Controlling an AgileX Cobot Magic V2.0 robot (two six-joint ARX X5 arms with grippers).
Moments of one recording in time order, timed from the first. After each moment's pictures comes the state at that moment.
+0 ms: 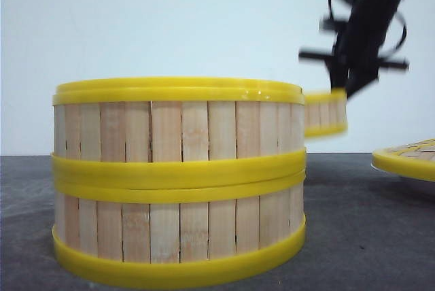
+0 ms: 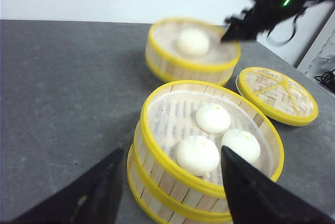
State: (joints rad) left arm -0.55 0.20 0.78 -0.83 0.04 -0.22; right arm 0.17 1.84 1.62 -0.55 -0.02 0.26
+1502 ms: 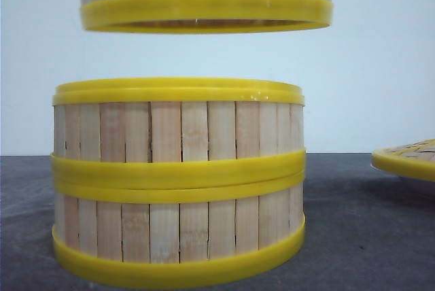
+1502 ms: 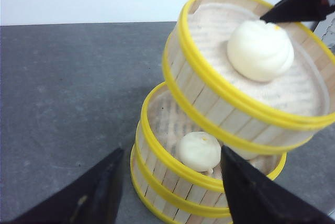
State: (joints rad) left arm -0.55 0.20 0.78 -0.83 0.05 -0.18; right arm 0.60 1.34 1.38 -0.76 -0.09 0.06
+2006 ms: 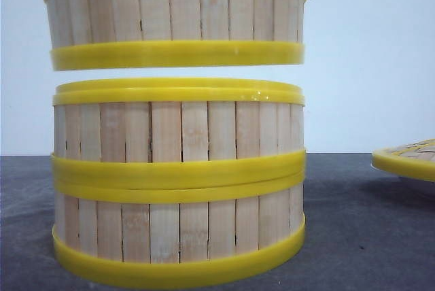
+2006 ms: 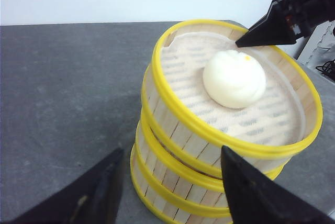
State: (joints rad) left arm -0.55 0.20 0.78 -0.83 0.05 -0.18; right arm 0.63 1.44 1.35 -0.68 -0.10 0.08
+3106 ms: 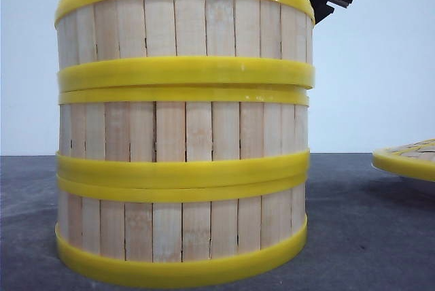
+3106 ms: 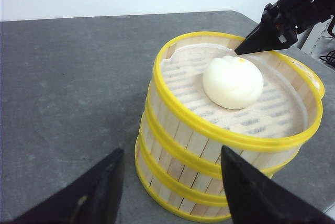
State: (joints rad) left arm -0.55 0.20 0.78 -0.86 0.05 -0.15; right arm 0.61 1.49 1.35 -0.75 -0.04 0.08
